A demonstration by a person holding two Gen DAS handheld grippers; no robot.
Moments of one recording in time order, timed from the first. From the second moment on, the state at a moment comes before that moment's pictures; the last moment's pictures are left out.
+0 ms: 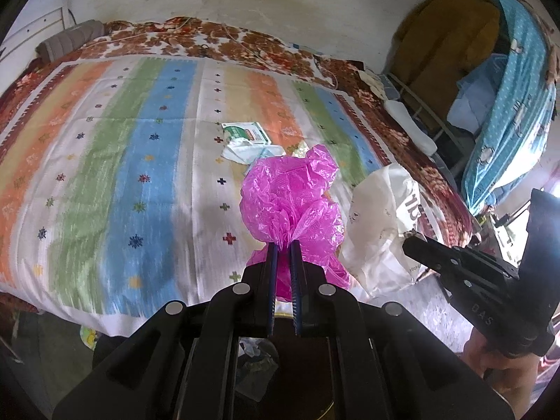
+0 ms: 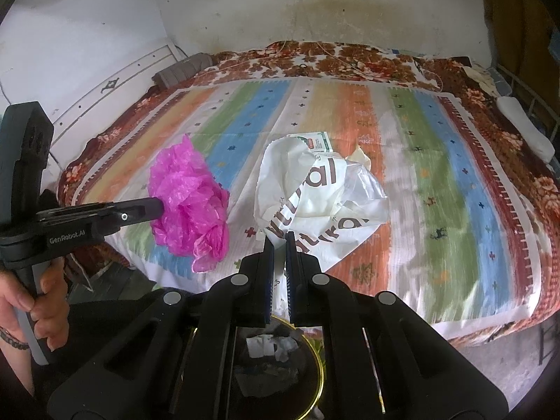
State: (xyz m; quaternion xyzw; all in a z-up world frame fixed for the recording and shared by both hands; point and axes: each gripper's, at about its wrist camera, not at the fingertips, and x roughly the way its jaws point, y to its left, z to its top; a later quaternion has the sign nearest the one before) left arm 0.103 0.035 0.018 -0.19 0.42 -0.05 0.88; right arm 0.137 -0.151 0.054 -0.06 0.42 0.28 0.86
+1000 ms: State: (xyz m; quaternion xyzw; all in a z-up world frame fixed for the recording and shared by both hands) left arm 0.041 -0.005 -0.039 -0.15 0.50 -0.04 0.85; right arm 0.058 -0.165 -0.007 -0.08 0.49 0.27 0.82
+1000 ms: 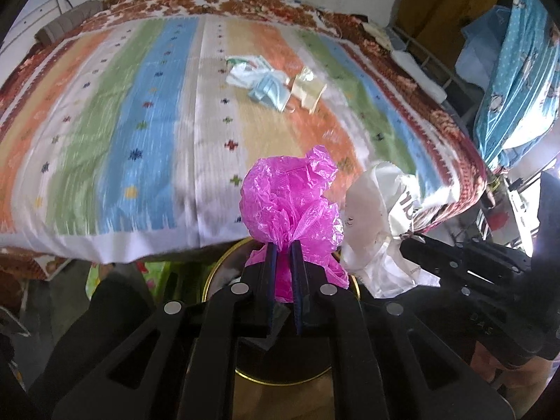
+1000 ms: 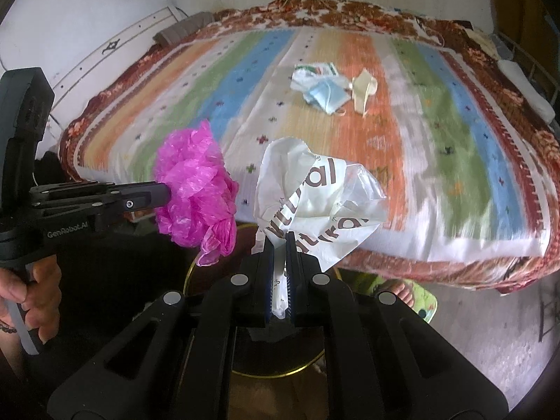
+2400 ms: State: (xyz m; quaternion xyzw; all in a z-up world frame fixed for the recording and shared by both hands) left arm 0.062 0.016 -0.051 -0.18 0.52 0.00 0.83; right arm 0.067 -0.155 -0.050 -0.06 0.56 0.25 0.78
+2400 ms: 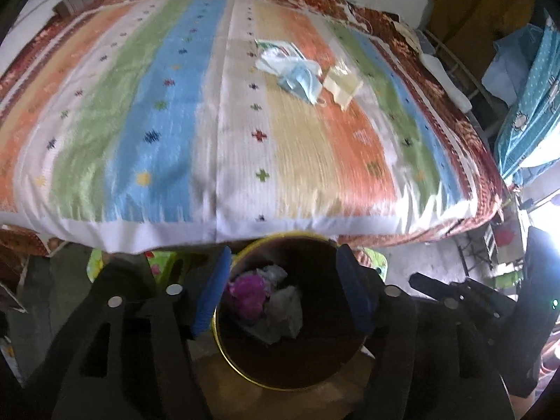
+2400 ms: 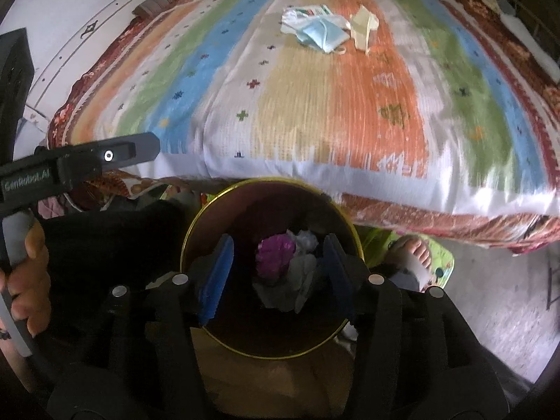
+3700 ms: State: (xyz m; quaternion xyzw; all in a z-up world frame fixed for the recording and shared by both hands) left arm 0.175 0.064 -0.027 -0.15 0.44 0.05 0.88; right arm 0.162 -0.114 -0.002 -0.09 0.48 0.26 0.83
